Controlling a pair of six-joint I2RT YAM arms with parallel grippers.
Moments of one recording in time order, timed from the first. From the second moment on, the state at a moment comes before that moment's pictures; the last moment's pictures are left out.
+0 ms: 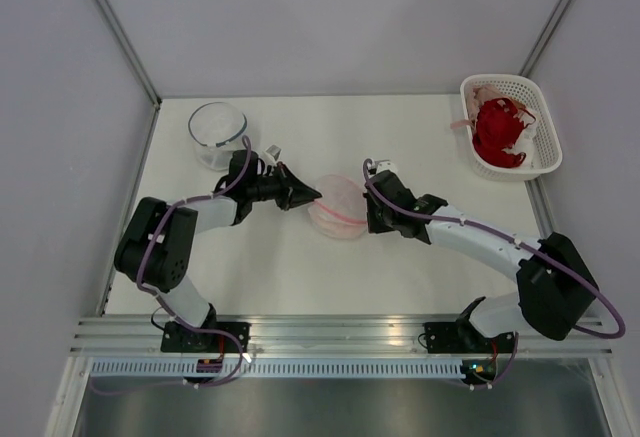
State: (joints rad) left arm -0.32 1.66 0.76 0.42 0.78 -1.18; right arm 0.72 1.37 0.87 -0.38 0.16 0.49
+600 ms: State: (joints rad) left arm -0.28 1.73 0.81 0.32 0.89 -1.06; right arm 0.72 1.46 0.94 -0.44 0.47 0.53
